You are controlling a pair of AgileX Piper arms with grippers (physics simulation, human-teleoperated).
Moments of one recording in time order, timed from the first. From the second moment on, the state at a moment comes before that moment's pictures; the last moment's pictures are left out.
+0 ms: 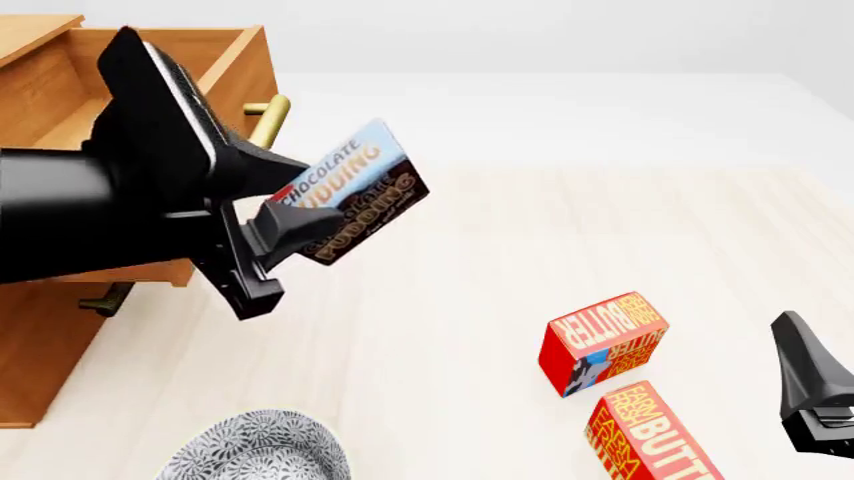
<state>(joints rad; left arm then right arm) -0.74 0.98 -0.88 0.44 0.39 0.00 0.01 0.00 0.00 0.01</state>
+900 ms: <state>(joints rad) -0.63 0.87 -1.10 0.61 0.55 0.00 0.01 0.00 0.00 0.01</state>
